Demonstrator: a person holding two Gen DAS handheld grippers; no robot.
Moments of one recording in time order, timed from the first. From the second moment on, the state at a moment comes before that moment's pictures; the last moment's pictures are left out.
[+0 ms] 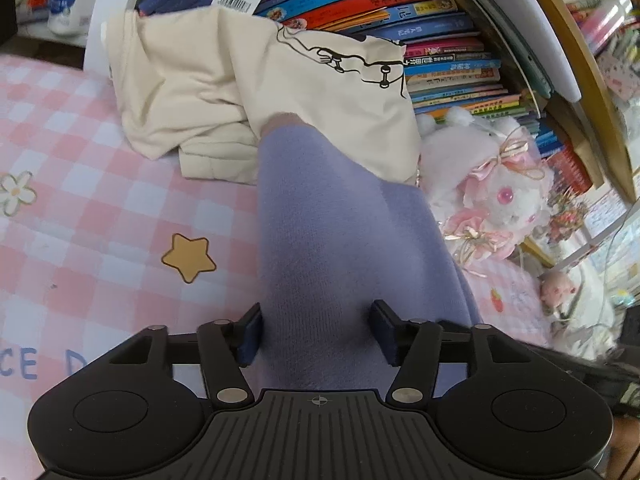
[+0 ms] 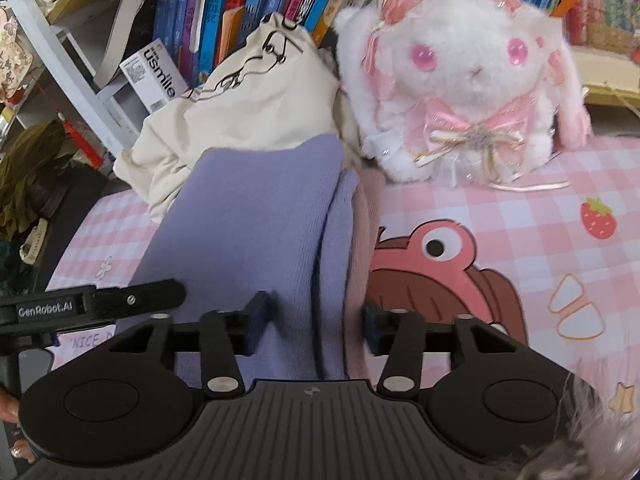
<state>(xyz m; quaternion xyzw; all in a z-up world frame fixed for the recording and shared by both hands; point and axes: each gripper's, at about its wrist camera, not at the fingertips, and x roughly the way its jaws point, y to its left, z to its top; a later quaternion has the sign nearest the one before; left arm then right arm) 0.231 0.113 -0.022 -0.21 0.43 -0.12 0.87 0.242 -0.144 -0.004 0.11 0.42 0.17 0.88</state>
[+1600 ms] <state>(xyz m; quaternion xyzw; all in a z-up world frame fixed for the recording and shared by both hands) 0.039 0.007 -0.012 -0.02 0.36 0.03 0.93 0.042 -0.206 -0.032 0.02 0.37 0.06 0.93</state>
